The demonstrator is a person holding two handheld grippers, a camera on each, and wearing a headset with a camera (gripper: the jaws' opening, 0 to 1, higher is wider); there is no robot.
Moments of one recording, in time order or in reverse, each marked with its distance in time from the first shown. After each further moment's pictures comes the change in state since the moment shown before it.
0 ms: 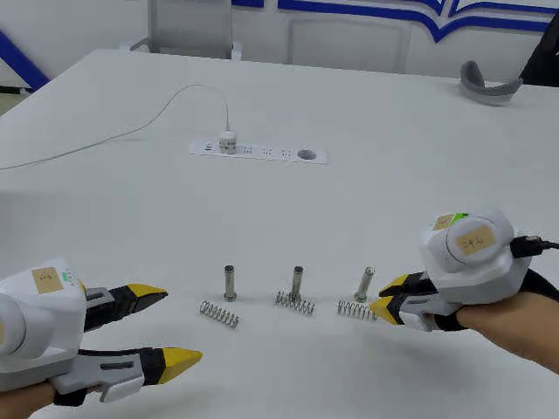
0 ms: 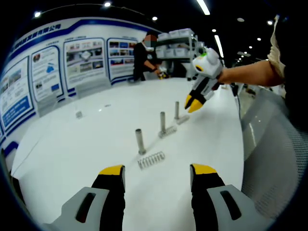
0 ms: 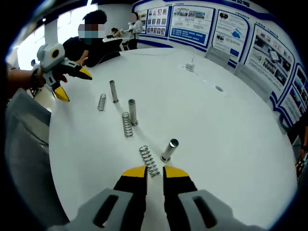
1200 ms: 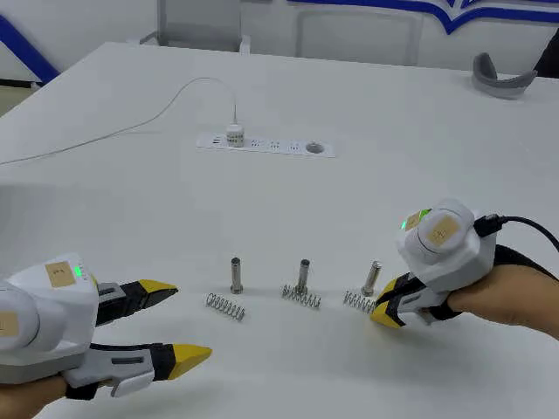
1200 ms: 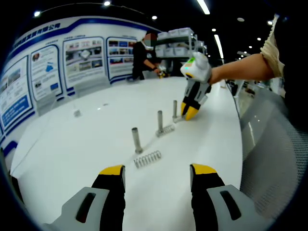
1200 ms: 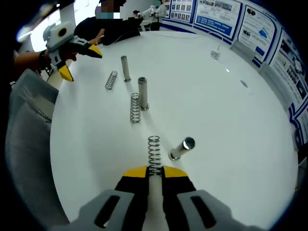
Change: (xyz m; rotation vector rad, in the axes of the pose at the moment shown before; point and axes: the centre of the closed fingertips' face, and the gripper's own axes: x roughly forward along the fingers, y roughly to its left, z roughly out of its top) left arm 0.003 -0.007 -0.002 -0.004 0.009 -0.008; right arm 0.025 0.007 -0.015 -0.106 0.146 0.161
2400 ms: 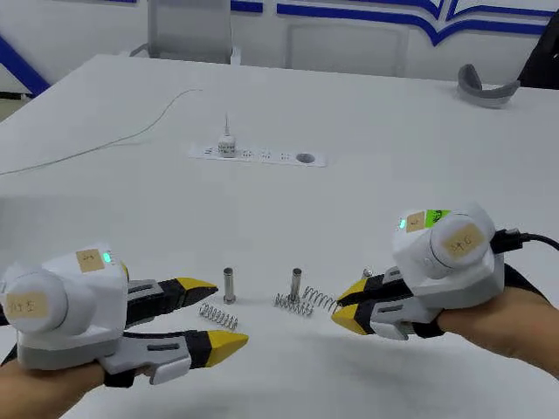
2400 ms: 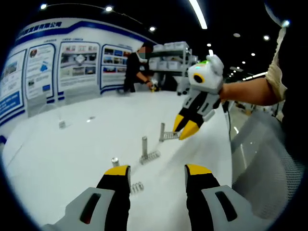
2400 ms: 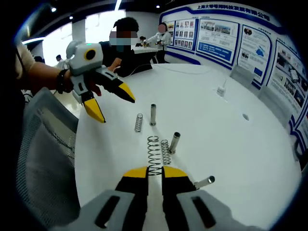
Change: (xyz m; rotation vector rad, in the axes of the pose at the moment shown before) left arm 0.027 -0.026 0.049 -0.059 -0.120 -0.111; right arm -0.037 0.055 0.068 -0.047 -0.275 0.011
